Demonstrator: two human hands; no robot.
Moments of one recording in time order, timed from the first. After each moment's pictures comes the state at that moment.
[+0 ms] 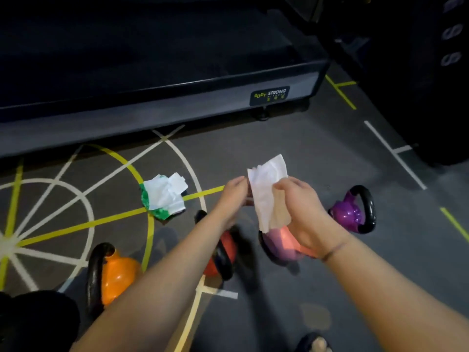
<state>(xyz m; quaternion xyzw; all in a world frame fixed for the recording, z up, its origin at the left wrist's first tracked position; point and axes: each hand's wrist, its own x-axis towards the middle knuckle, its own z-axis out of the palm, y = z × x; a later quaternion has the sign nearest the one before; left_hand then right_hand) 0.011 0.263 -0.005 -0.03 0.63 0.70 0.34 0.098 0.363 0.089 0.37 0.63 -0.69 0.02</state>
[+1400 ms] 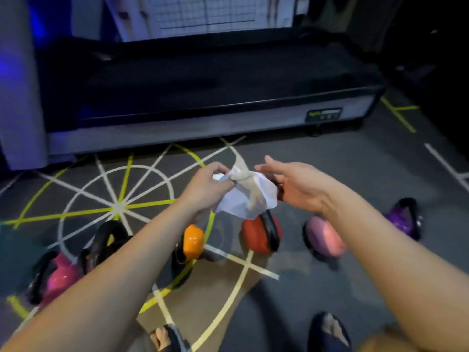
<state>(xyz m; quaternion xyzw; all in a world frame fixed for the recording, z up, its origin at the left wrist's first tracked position) 0.096 0.047 0.134 0.00 0.84 0.52 0.12 0.117 0.263 0.157 0.15 0.58 -0.76 0.25</state>
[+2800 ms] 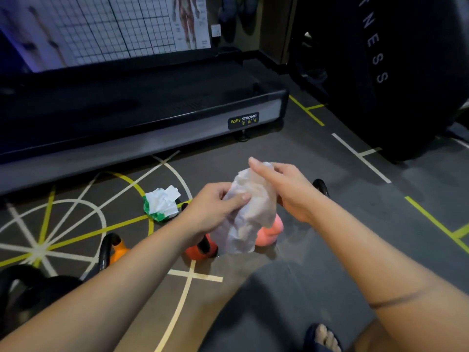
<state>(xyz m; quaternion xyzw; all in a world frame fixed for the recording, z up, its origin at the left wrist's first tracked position) 0.199 0.222 0.168 0.20 0.76 0.56 0.24 0.236 0.412 0.179 0.16 0.68 -0.71 0.03</state>
